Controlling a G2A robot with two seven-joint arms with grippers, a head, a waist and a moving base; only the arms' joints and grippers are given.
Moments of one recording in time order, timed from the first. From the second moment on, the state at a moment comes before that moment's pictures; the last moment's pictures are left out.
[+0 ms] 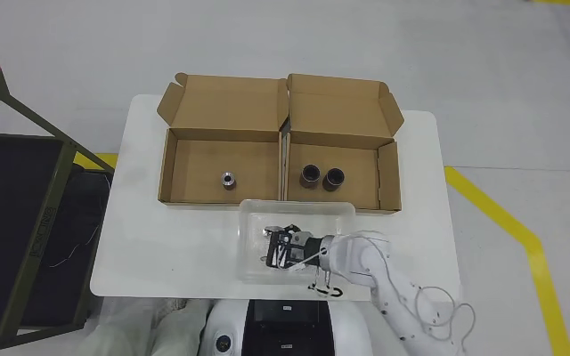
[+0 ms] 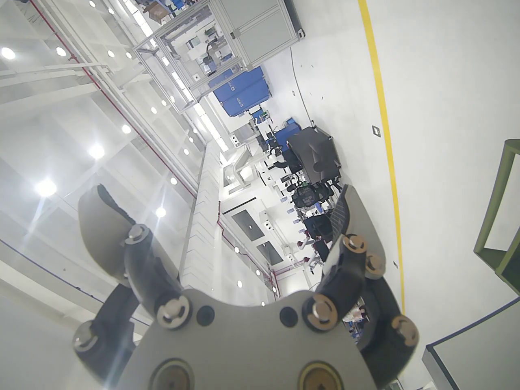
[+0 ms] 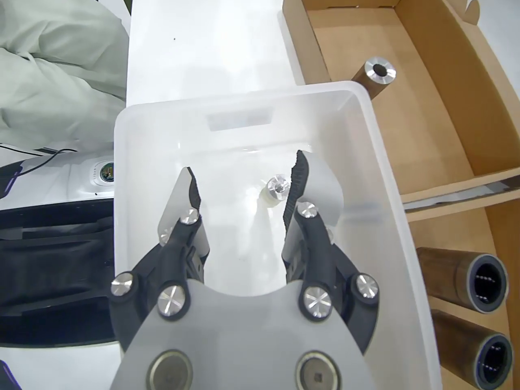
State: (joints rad) left arm 0.15 -0.27 -1.06 -1.30 2.57 -0.51 0.65; right arm -1.37 -1.35 0.98 -1.72 -1.56 -0.84 0.37
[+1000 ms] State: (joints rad) left arm 0.15 -0.27 -1.06 -1.30 2.57 -0.51 0.65; right arm -1.23 -1.36 0.89 -1.50 -1.53 -0.72 0.33
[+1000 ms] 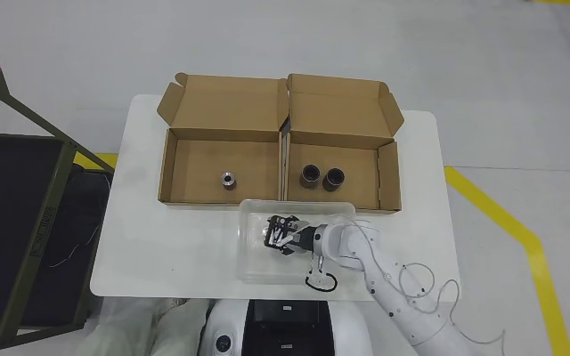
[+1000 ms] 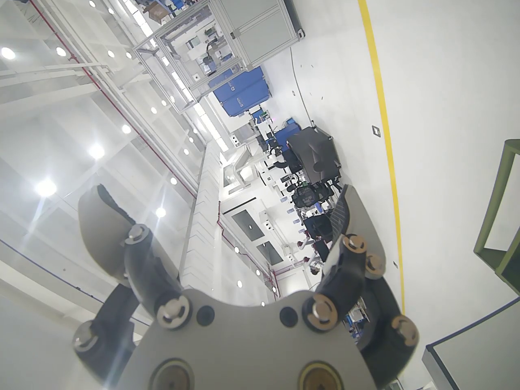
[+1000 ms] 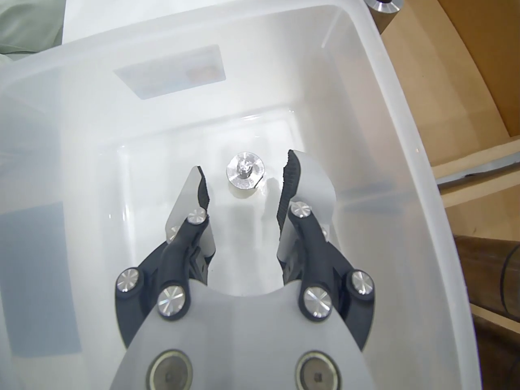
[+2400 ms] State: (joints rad) left arm 0.15 -0.27 -1.06 -1.30 2.57 -0.51 0.65; right arm -1.24 -1.33 0.96 -1.71 -1.34 -0.72 0.38
